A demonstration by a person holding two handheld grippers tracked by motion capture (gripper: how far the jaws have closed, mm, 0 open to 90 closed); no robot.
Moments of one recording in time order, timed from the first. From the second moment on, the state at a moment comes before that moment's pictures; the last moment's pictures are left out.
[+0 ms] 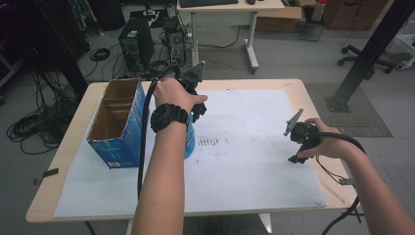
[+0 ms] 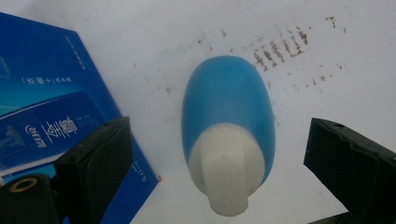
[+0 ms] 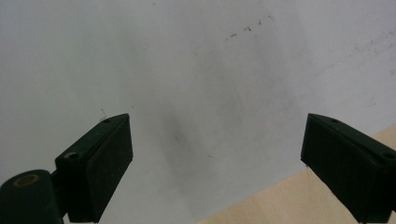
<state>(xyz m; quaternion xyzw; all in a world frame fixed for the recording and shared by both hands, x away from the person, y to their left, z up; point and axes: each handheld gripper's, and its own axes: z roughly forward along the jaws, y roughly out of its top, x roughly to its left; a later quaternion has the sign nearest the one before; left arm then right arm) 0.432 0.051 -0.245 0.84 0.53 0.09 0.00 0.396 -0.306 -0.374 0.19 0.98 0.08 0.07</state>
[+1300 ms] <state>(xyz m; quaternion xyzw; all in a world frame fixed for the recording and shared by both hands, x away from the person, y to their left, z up) 0.436 0.051 -0.269 0.84 0.54 0.07 -0.01 0.397 -0.307 -0.383 0.19 0.98 0.08 0.06</state>
